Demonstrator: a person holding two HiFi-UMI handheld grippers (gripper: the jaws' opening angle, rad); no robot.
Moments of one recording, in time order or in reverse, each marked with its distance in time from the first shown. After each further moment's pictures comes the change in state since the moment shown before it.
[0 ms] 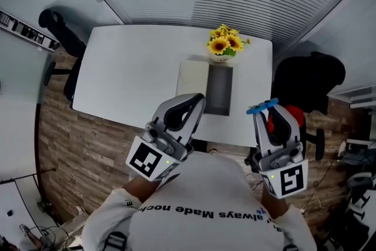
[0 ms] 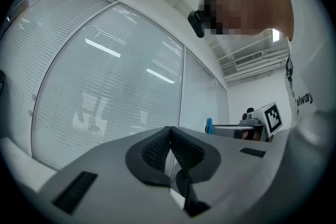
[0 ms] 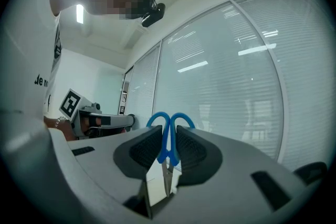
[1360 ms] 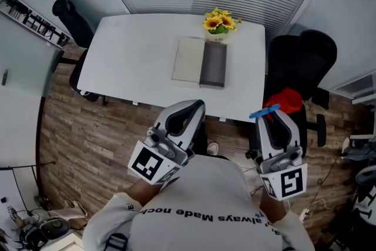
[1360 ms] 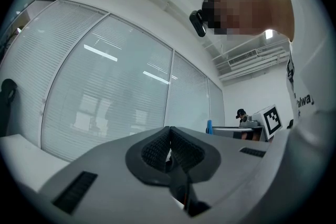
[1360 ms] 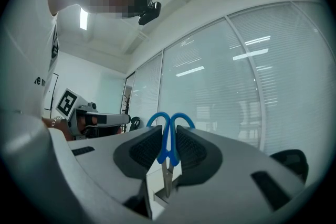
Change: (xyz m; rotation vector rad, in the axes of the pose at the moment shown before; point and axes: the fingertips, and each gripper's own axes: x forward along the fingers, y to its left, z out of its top) left arm -0.098 -0.150 -0.007 0.029 -0.003 0.019; right arm -0.168 0.060 -0.007 0.023 -0.026 -0.022
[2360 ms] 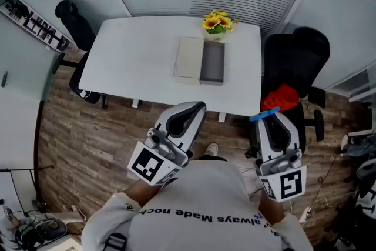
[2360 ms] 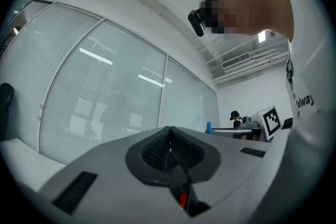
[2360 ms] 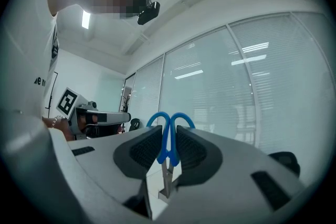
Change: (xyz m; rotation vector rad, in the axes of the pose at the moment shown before) left arm -0.035 -0.038 0.022 0.020 -0.026 -0.049; right arm -0.044 0.033 0.017 -0.021 -0.020 -0.032
